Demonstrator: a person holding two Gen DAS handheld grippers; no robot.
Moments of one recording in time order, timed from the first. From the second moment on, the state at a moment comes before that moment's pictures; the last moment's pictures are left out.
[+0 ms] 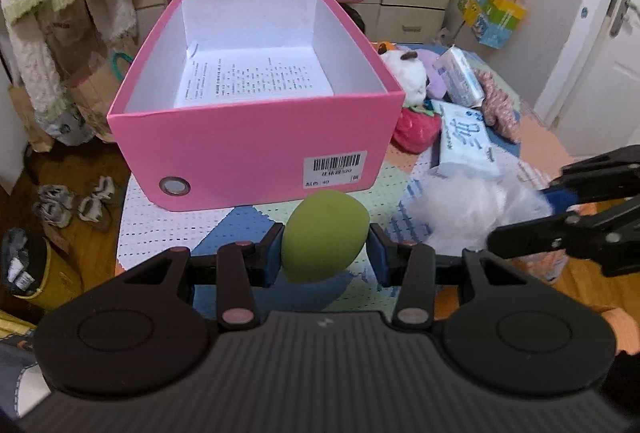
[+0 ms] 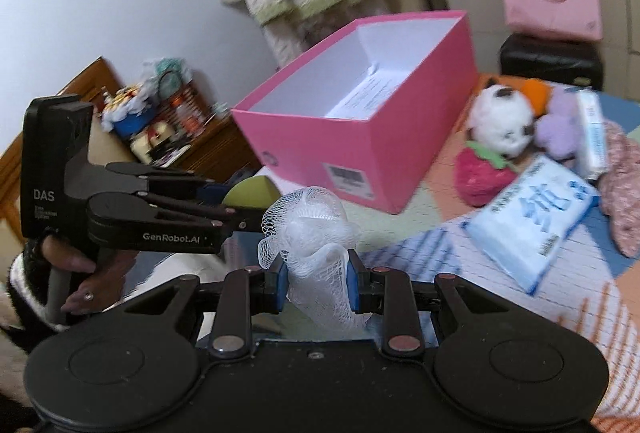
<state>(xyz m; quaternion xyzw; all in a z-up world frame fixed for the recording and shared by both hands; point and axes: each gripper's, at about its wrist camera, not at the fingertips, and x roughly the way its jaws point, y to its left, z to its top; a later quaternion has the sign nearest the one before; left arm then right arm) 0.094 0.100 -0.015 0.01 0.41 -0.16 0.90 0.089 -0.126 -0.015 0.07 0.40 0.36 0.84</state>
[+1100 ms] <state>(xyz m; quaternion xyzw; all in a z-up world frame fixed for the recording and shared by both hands) 0.343 0.141 0.024 -0.05 0.43 -0.15 0.89 0.303 -0.042 0.043 -0.17 0.31 0.31 0.88</state>
